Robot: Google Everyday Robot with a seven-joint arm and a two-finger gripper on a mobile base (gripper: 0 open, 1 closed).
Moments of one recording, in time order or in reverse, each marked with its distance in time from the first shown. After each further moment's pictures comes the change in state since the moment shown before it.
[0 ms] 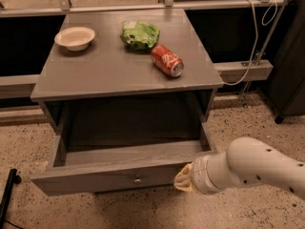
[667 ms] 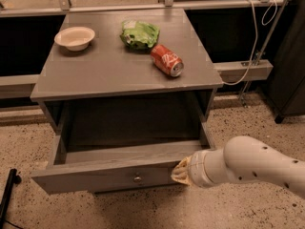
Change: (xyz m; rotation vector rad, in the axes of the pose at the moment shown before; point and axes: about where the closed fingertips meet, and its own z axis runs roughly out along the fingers) arm -0.005 -0.025 0.009 0.074 -0.028 0.042
